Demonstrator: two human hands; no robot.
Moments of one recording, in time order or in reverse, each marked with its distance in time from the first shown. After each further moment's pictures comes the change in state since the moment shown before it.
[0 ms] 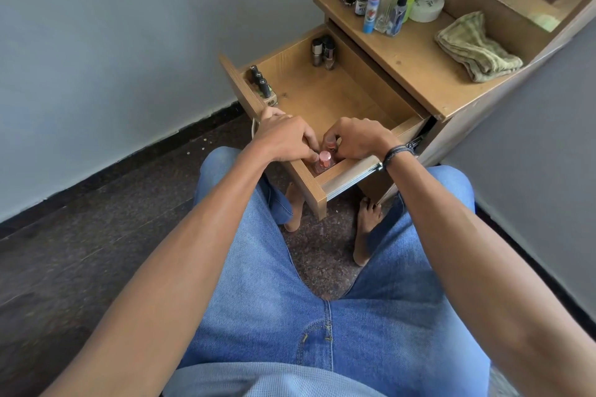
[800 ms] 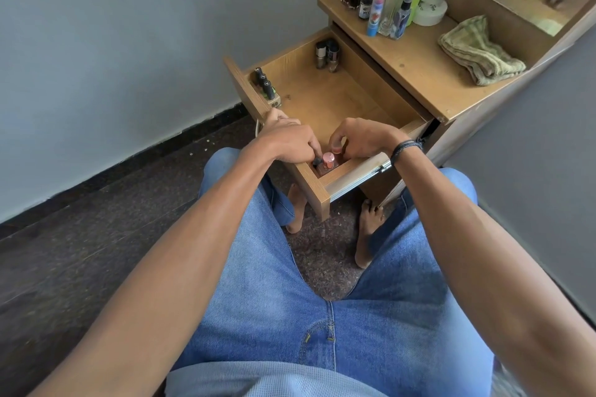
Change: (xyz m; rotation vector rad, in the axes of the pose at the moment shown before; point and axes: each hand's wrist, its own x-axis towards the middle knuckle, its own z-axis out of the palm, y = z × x) left_hand -0.003 0.008 -0.010 0.121 -0.215 -0.003; right_hand -0.001 0.005 -0.011 0.086 -0.101 -0.063
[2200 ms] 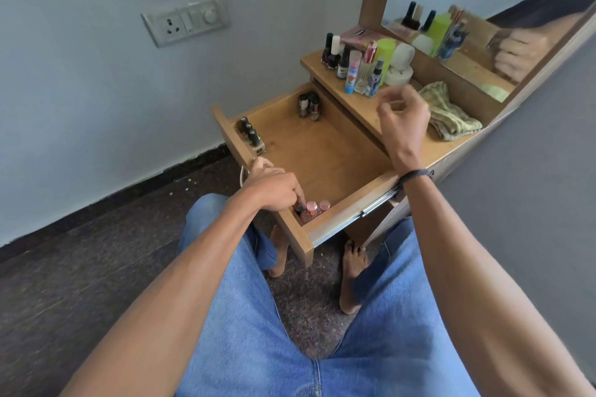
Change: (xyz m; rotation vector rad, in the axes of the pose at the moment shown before) left_hand 0.000 0.001 -0.002 -0.019 -0.010 -0.008; right_hand -0.027 0.034 -0.063 0.622 1.338 0.122
